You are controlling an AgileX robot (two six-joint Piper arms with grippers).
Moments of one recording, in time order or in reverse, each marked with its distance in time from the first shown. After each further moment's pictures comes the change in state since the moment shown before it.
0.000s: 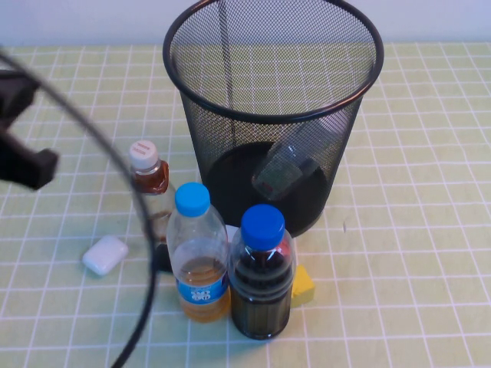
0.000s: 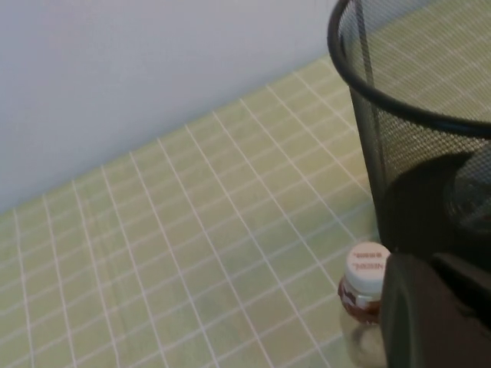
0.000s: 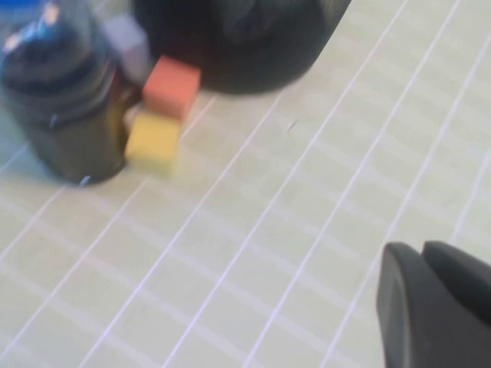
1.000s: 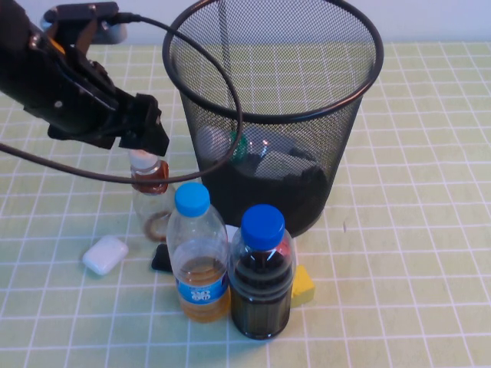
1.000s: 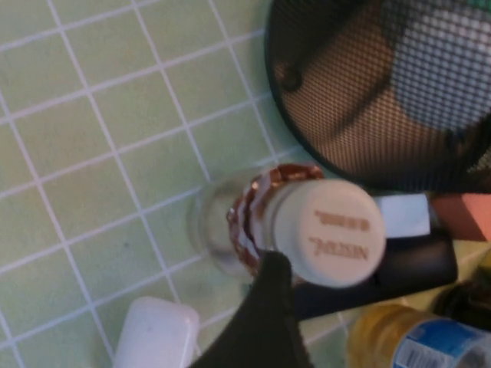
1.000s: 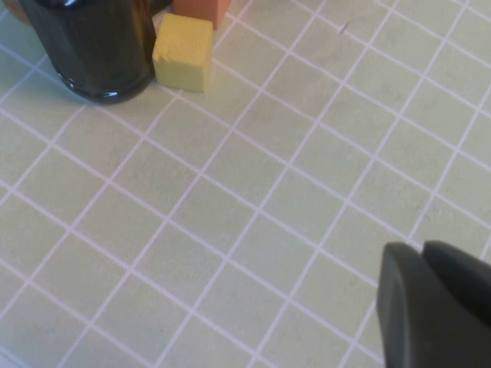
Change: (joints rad) right arm 0.000 -0.078 0.211 0.053 -0.053 0.011; left arm 0.365 0.689 -0.420 -0.779 0.357 0.371
